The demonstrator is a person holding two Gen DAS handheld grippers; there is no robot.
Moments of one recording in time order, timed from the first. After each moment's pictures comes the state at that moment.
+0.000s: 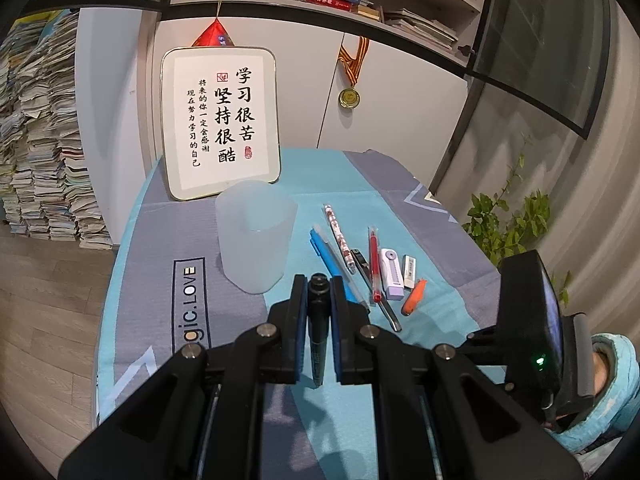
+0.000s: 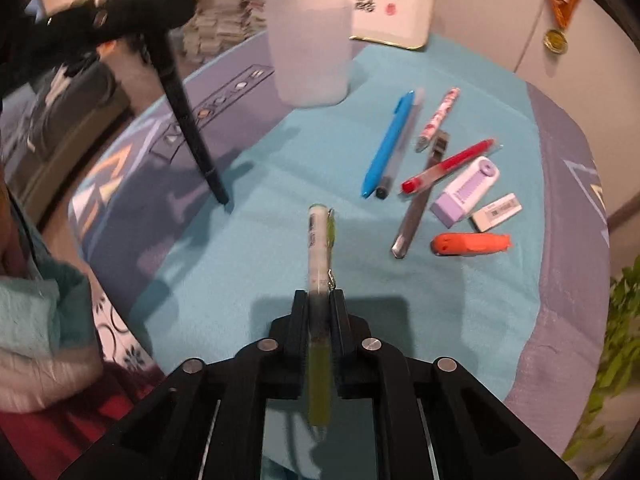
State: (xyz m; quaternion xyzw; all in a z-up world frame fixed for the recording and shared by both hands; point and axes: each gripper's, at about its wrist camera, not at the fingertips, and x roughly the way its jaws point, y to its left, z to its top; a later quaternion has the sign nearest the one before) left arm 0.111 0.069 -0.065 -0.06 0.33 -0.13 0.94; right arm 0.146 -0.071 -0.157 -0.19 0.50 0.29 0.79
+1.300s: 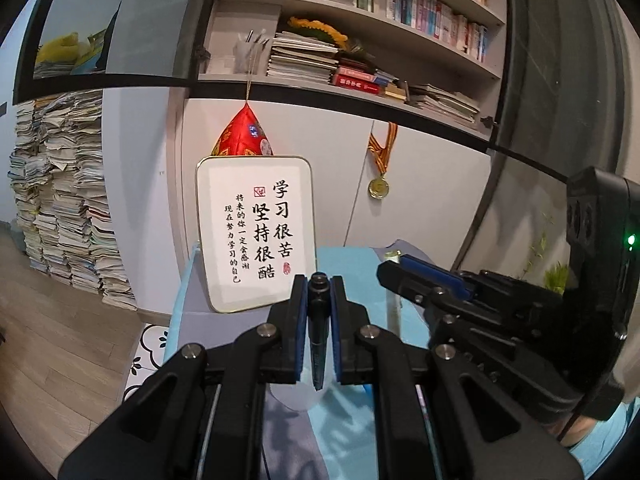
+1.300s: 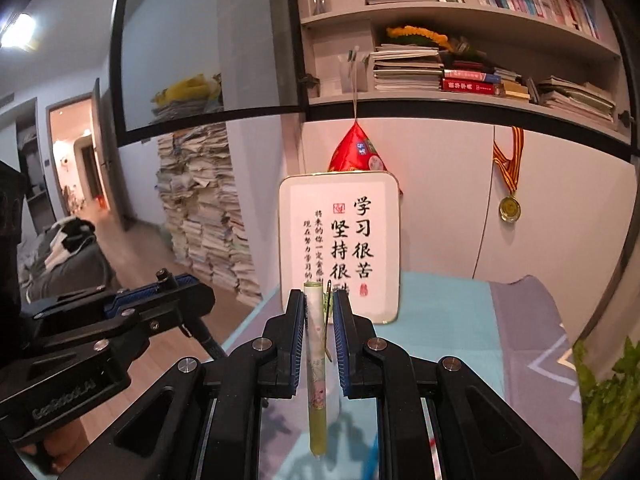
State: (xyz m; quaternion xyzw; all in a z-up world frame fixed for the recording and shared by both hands) left arm 0.156 0.106 0.014 -0.07 0.22 -0.07 0.97; right arm 0.202 -0.028 0.002 -0.02 0.21 0.28 0.94
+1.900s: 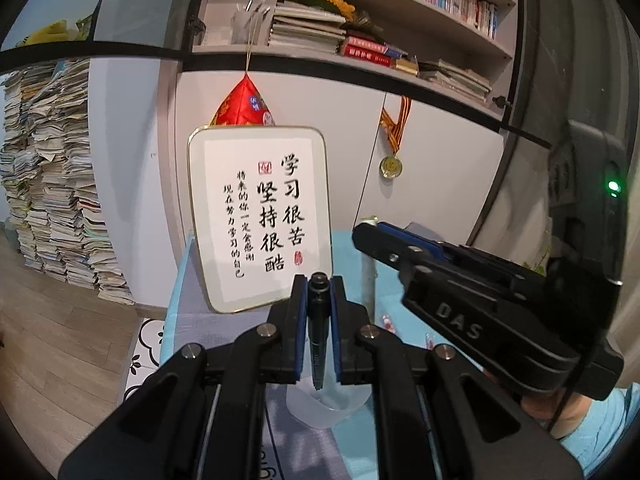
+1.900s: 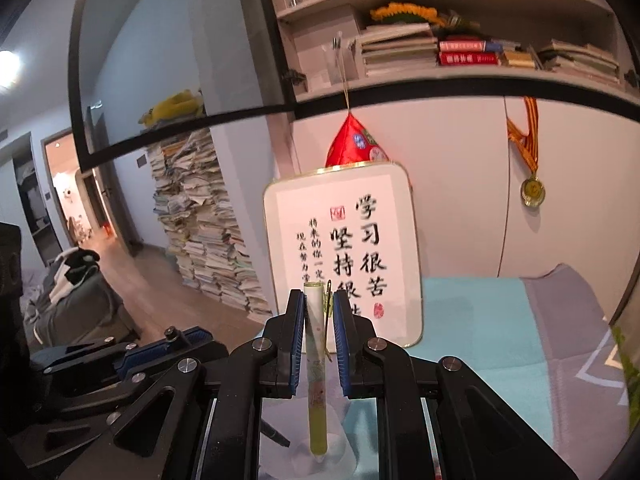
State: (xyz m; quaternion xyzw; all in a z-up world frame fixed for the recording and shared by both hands) left arm 0.201 0.117 -0.015 -0.06 0.26 -0.08 0.96; right arm 0.267 -0.011 -0.026 0.04 0.23 0.30 0.93
